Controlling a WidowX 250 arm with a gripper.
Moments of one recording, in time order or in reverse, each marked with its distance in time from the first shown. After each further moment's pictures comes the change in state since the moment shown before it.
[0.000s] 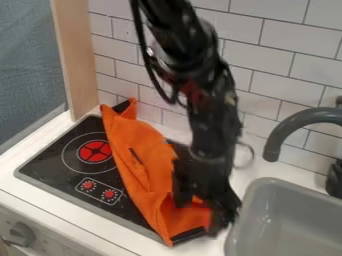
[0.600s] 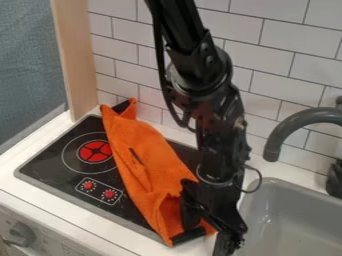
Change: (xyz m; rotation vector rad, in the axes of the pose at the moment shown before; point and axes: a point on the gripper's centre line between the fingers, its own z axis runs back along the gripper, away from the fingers) arm -0.007 -0.012 -0.019 -0.030 0.039 -0.055
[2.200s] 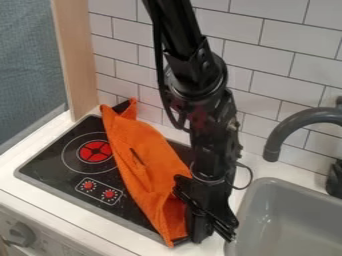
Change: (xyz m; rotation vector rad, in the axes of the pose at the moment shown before) arm -0.003 0.005 -0.006 -0.017 0.015 0.021
